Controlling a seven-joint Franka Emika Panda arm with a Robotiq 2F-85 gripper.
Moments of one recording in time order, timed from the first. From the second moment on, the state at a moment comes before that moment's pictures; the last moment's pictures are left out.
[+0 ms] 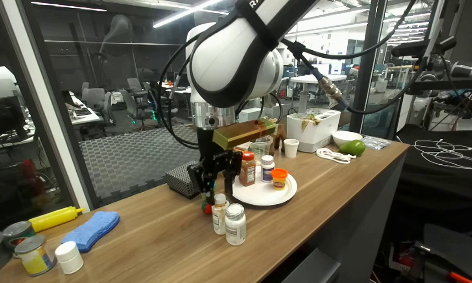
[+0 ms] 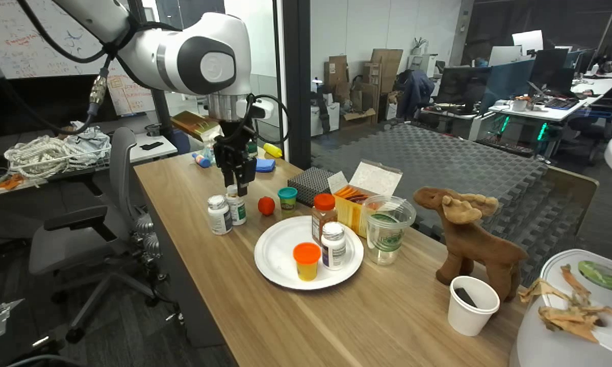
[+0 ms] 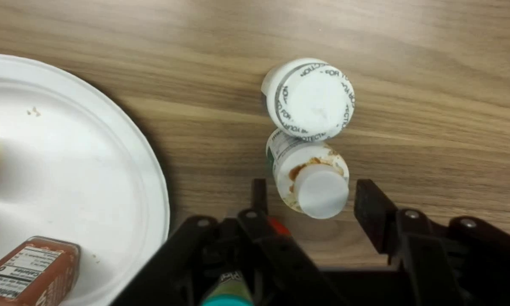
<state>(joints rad) 0.15 0.41 0.10 -1.92 -0.01 2.30 0.27</state>
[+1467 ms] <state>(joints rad) 0.15 0.28 -0.03 -1.97 -0.03 2.29 0.60</state>
